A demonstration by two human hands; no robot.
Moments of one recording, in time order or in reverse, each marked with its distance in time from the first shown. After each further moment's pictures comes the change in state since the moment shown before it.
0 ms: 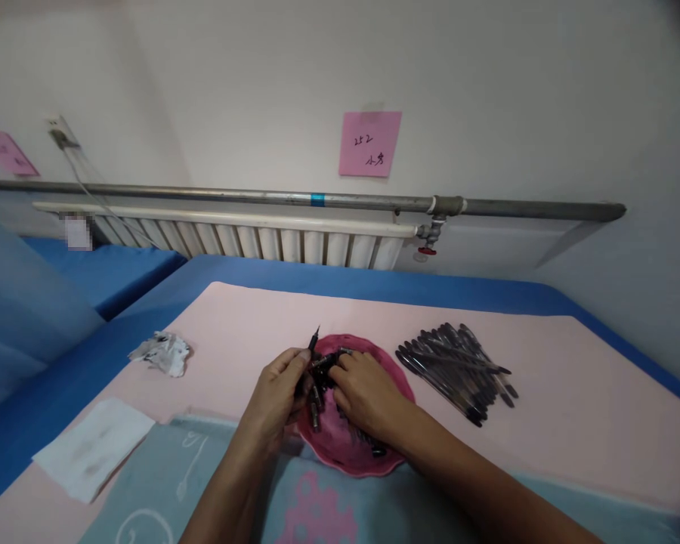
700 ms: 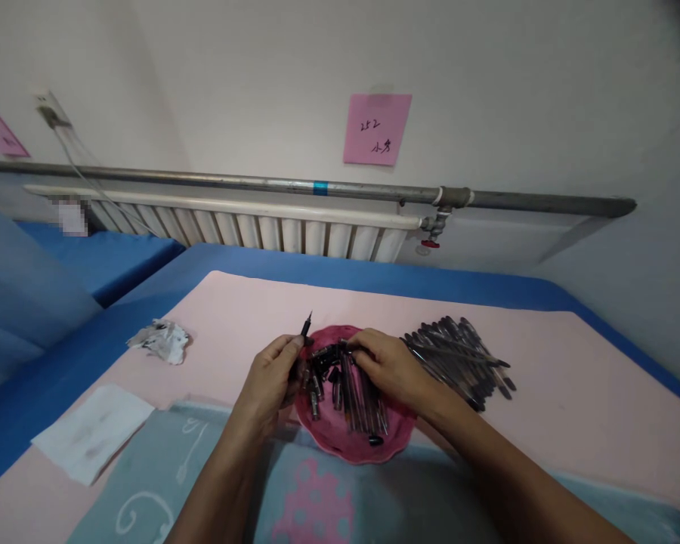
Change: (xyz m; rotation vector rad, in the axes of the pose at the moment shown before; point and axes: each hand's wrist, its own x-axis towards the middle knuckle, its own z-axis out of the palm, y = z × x) left_hand -0.001 0.007 -0.003 -0.015 0.070 0.005; right_hand -0.002 0.034 -0.013 0.467 0.185 0.096
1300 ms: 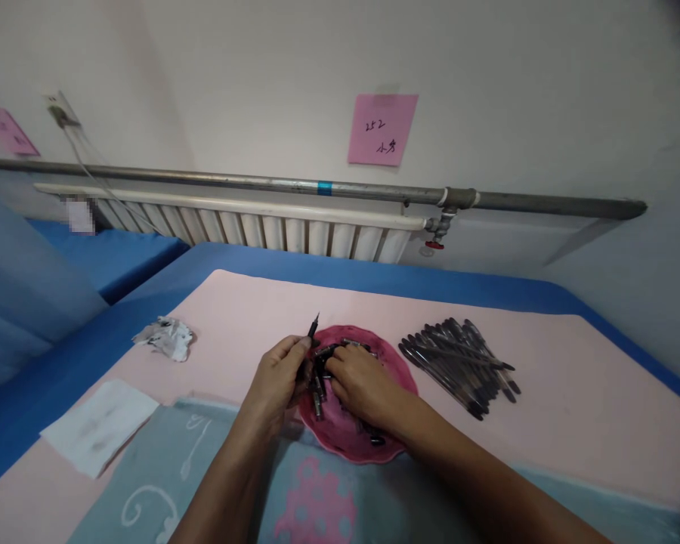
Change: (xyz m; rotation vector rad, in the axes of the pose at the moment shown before) left_hand 0.001 -0.003 0.003 0.000 0.000 0.003; right_hand 0.002 -0.028 0.031 -0.339 -0.239 -0.145
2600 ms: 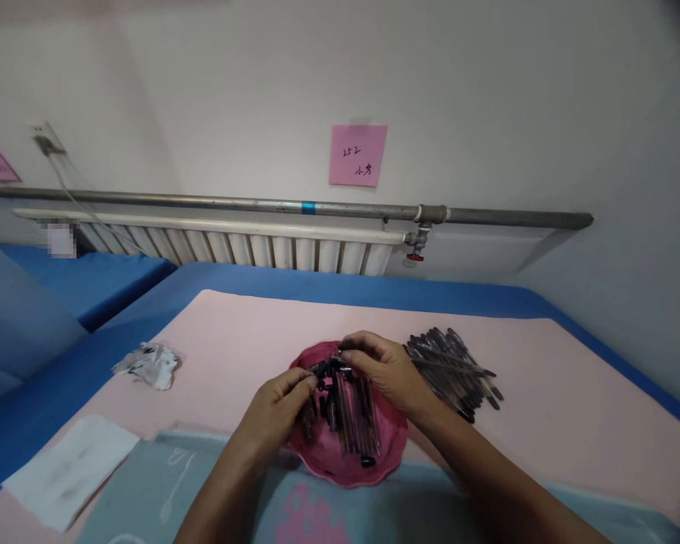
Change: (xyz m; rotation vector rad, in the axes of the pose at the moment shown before) left_hand -0.003 -0.005 0.000 0.275 -0.179 -0.008; right_hand -0.010 0.020 -0.039 1.130 0.454 0.367
